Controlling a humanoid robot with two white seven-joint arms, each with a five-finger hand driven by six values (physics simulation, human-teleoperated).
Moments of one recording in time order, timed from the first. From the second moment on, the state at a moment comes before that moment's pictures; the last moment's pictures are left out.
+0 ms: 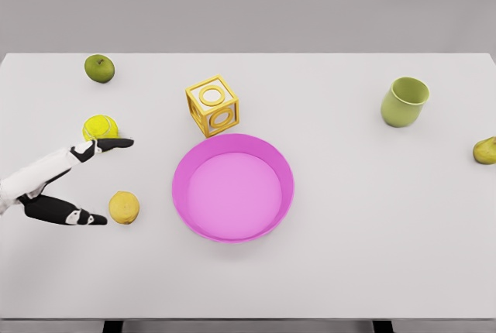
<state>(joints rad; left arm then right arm) 0.09 1.08 -0.30 -1.80 0.31 -0.61 -0.27 0.05 0.00 -0.30 0.08 0.25 -0.01 0.09</state>
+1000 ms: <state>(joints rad) 0.12 0.97 -0.34 -1.72 0.18 -0.37 -0.27 0.05 0.00 -0.30 0.08 0.25 -0.01 0.09</state>
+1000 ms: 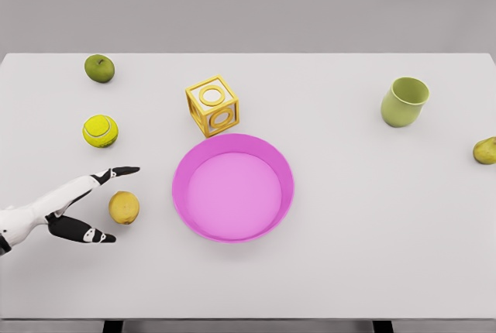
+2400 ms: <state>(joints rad) 0.12 0.93 -0.35 -1.66 0.16 -0.36 -0.26 0.05 0.00 -0.30 0.08 0.25 -0.01 0.09</state>
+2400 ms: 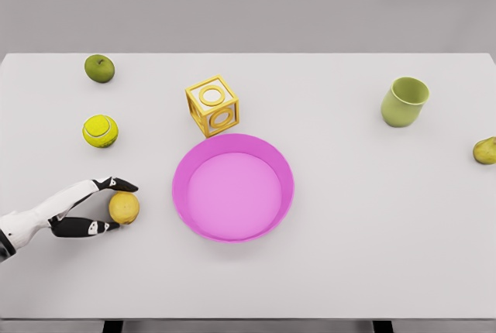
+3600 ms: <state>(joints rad) 0.08 0.92 -0.34 -1.71 0.17 -0.36 -0.26 0.05 0.00 -0.30 0.08 0.25 -0.01 0.09</state>
